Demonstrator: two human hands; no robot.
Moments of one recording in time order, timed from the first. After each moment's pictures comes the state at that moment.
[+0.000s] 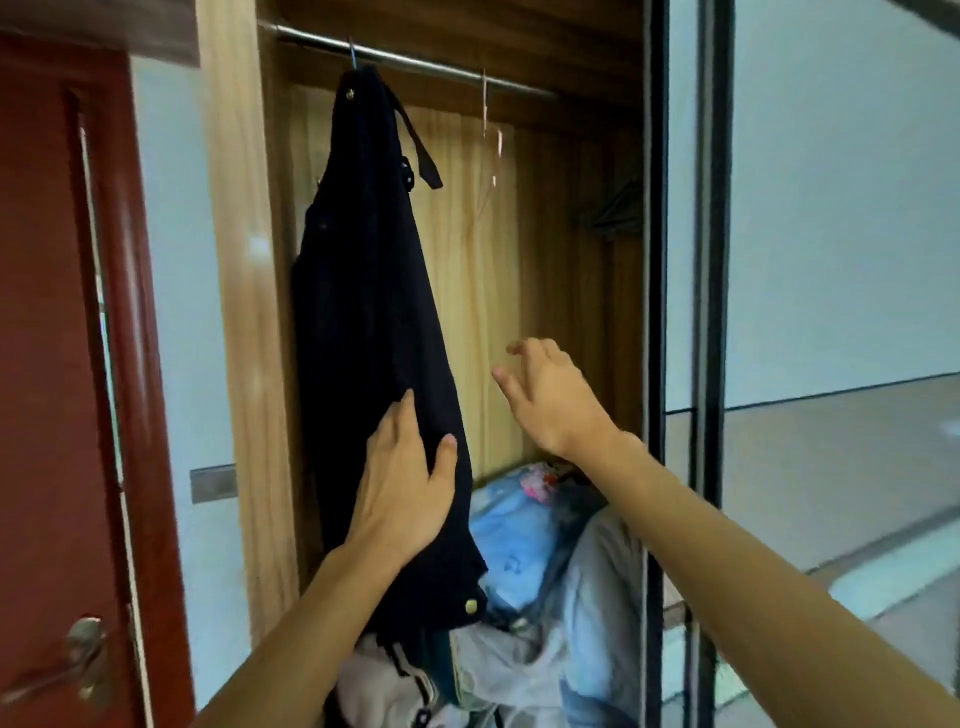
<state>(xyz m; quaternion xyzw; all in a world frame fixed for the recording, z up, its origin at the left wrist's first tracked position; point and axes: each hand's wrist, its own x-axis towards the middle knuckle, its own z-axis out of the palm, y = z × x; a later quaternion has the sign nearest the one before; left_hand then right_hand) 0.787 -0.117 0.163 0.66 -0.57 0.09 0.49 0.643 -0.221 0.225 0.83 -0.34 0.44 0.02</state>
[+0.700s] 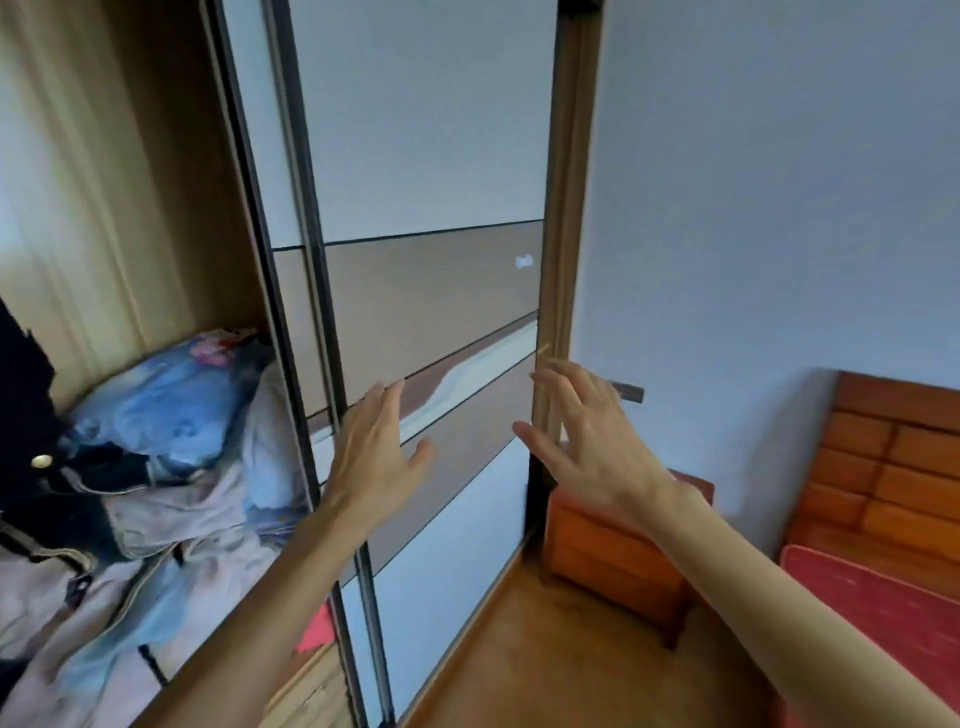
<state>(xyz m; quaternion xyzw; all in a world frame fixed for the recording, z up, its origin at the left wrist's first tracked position) 0.458 -0.071 0.032 0.53 -0.77 -0.06 0.35 0.225 -0.001 0.057 0.74 -0.59 0.30 0.11</state>
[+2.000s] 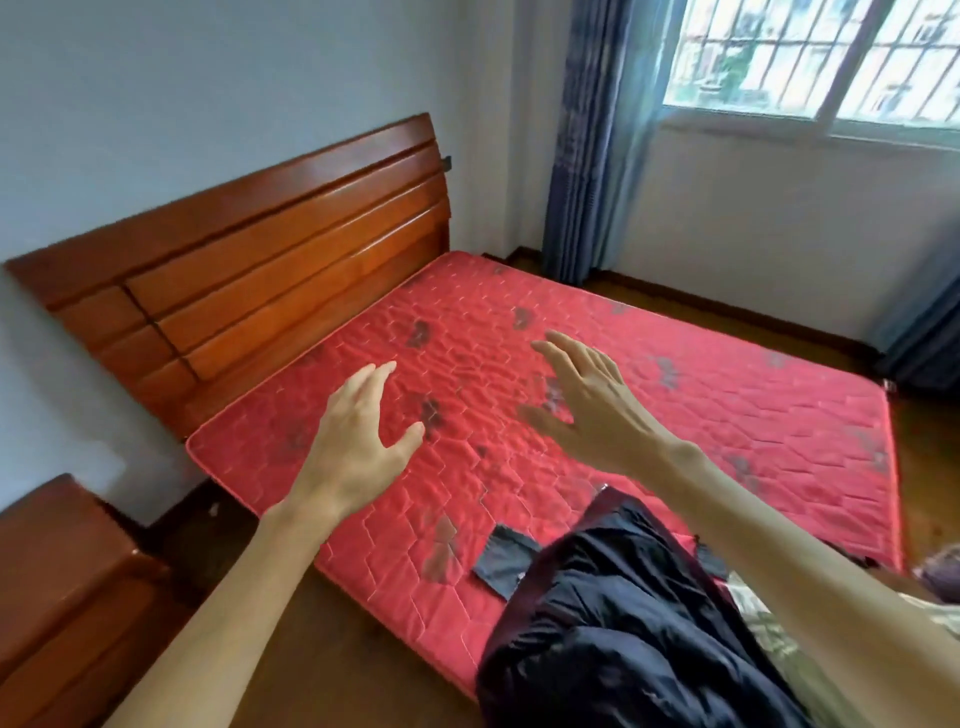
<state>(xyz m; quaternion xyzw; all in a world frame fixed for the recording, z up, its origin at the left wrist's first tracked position) -0.093 0.159 -0.087 -0.15 -0.94 -0.31 0.03 -0.069 0.434 -0.094 0.11 -0.98 0.15 0.11</state>
